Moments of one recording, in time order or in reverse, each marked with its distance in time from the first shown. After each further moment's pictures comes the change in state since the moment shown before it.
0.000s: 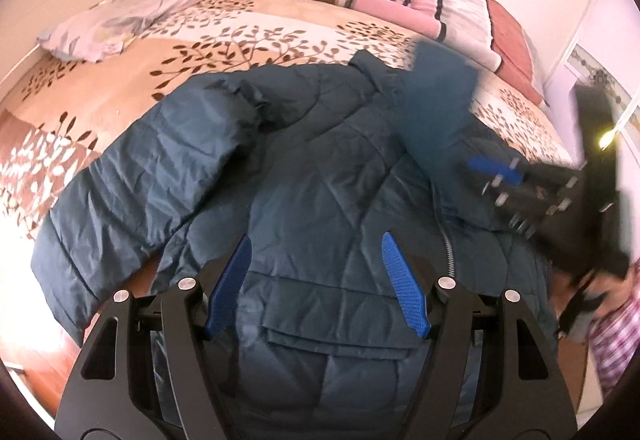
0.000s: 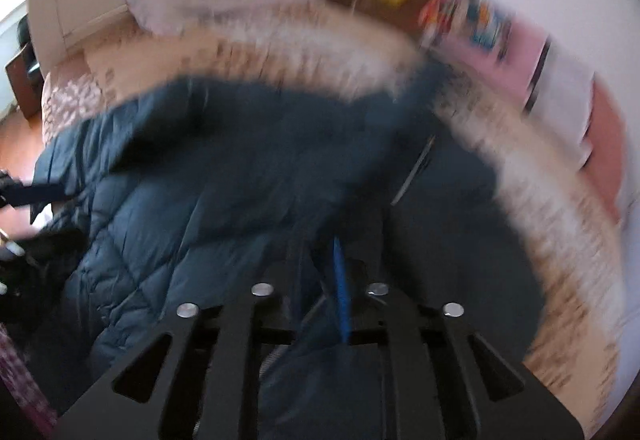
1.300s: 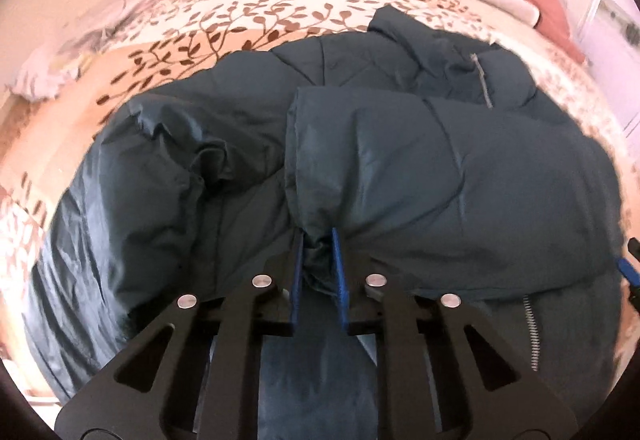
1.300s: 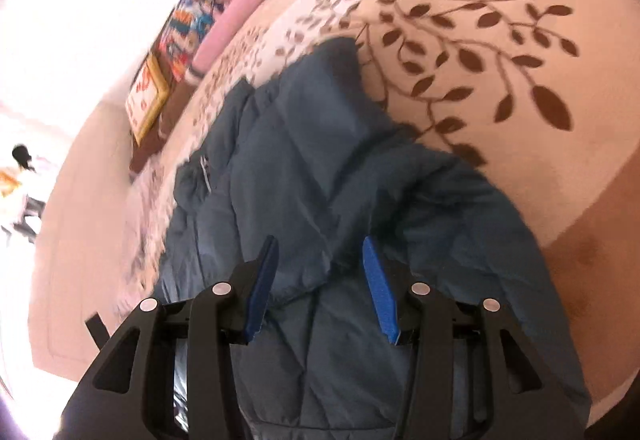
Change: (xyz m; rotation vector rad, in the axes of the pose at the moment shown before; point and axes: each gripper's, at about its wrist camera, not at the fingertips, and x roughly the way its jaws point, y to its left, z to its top) left arm 0.149 -0.027 0.069 0.127 0.113 0.158; right arm -0.020 -0.210 -0.172 1.213 -0.099 0.202
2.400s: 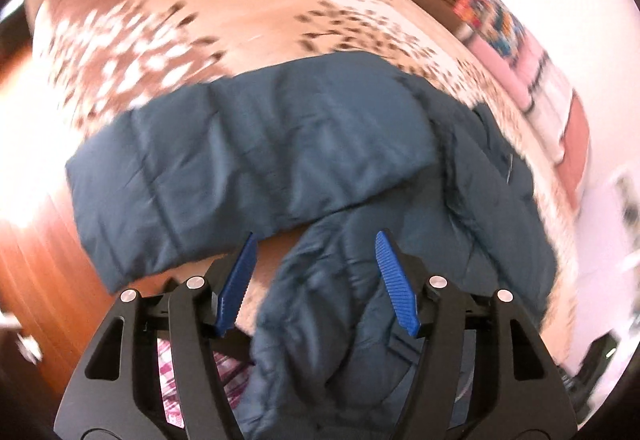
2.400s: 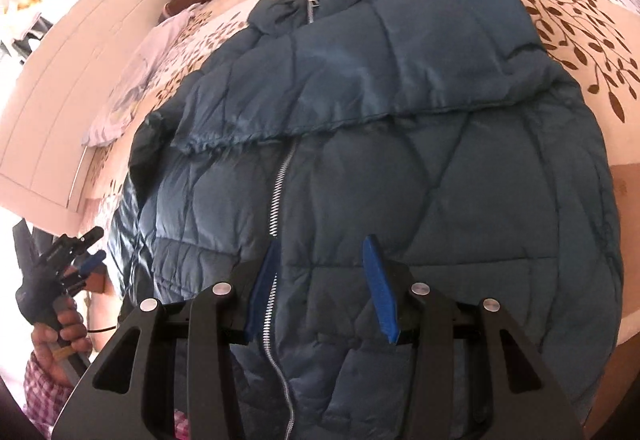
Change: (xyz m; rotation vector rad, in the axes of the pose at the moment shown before) left arm -0.102 0.180 -0.128 -0.613 -0.024 -0.137; right arm -0.002 0.108 -0.126 -0.460 0.203 -0.068
